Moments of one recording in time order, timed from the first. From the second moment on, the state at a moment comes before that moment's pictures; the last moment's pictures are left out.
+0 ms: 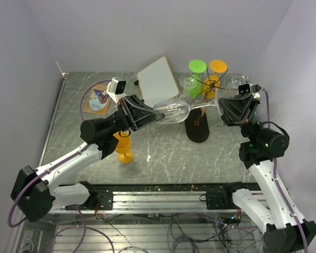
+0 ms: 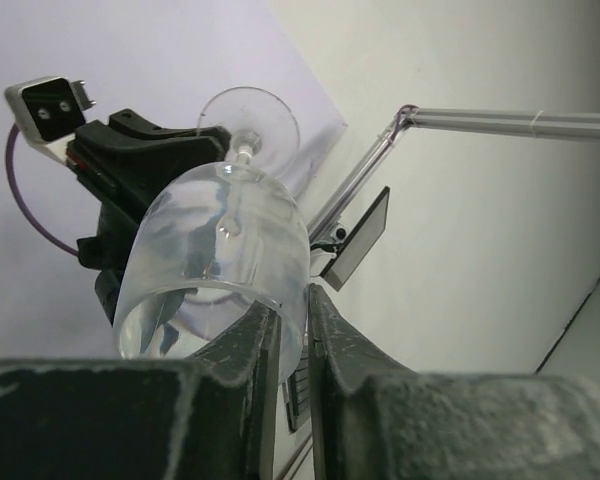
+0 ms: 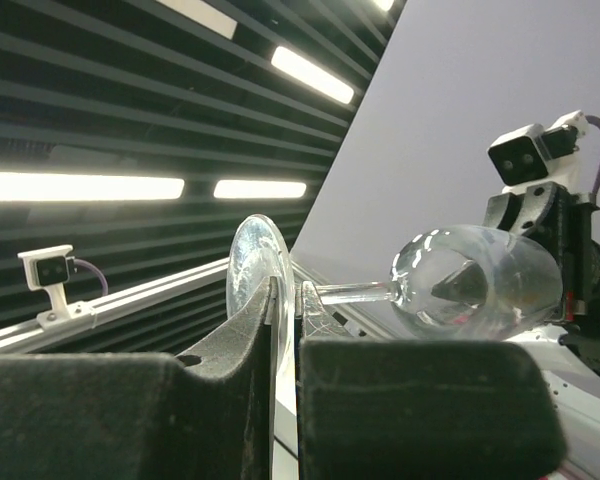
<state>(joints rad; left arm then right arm) -0.74 1.15 0.81 1.23 0.58 -1.48 0.22 0.79 0.78 0.91 -0.62 2.09</state>
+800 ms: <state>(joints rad) -0.74 0.75 0.91 0.33 0.48 -0.99 0.22 0.58 1.13 -0.18 -0.16 1.28</state>
